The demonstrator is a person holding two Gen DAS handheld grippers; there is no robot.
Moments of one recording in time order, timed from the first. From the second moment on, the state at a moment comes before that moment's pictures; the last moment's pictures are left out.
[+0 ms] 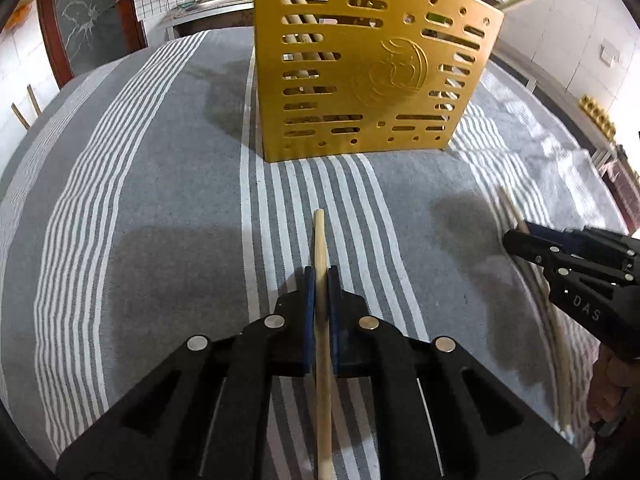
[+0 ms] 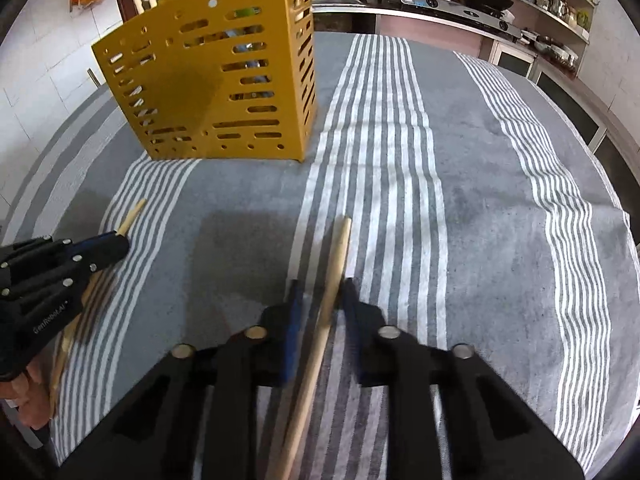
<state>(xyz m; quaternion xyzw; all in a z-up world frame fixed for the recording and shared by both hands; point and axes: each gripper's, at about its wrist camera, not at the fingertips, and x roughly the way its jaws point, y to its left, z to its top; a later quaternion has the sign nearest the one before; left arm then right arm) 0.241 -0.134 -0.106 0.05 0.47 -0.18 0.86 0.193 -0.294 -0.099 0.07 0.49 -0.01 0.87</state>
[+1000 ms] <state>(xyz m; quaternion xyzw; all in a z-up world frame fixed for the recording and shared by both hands) 0.183 -0.101 0.017 0.01 0.32 -0.22 0.92 0.133 -0.309 0.016 0.11 0.29 0.05 0.95</state>
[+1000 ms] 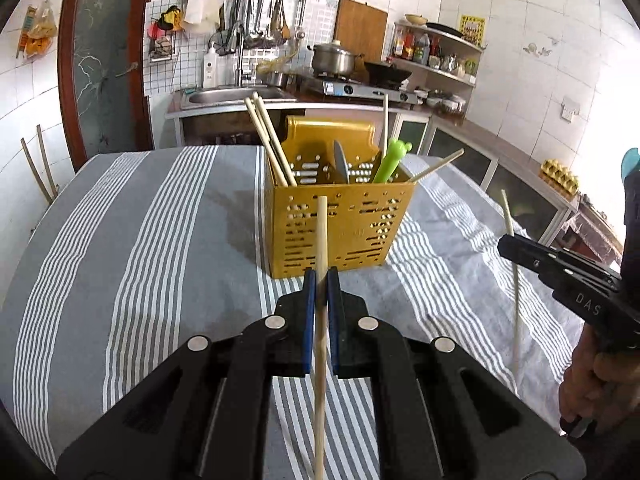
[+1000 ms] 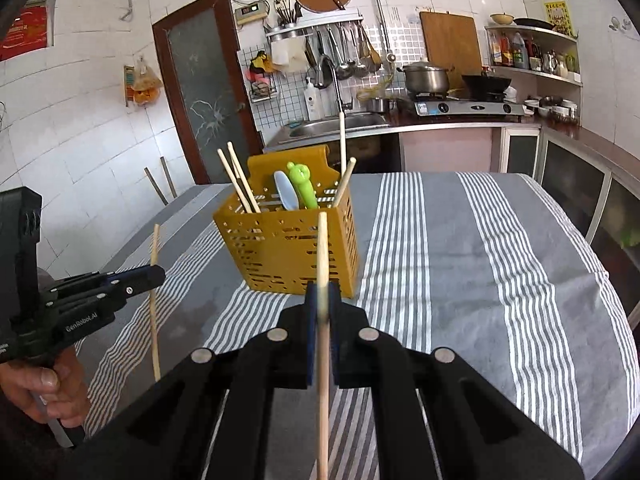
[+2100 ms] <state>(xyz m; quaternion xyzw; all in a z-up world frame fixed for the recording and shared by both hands) 0.174 -0.081 0.138 0.00 0.13 -0.18 0.98 0.130 -0.299 0.122 0.03 0.14 0.05 0.99</state>
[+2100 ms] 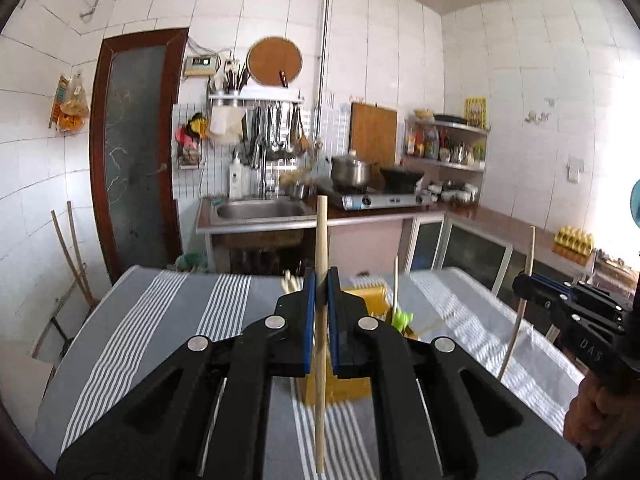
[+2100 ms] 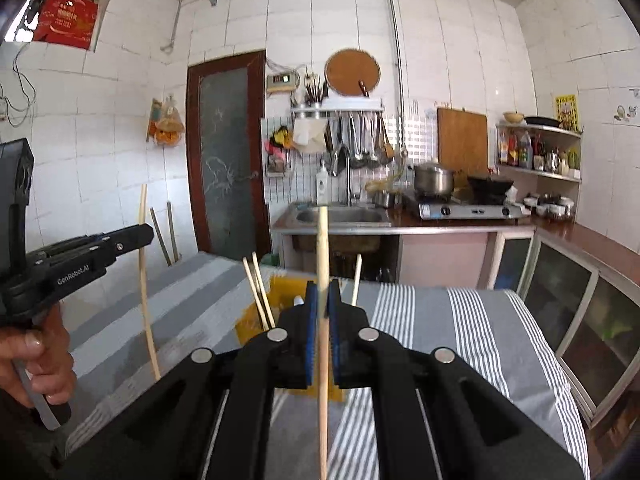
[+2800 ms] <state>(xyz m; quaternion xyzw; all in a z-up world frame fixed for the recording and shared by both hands) 0.236 -0.117 0.175 0.00 0.04 -0.18 0.98 0.202 -0.296 0.167 0.03 0.03 0.03 1.00</state>
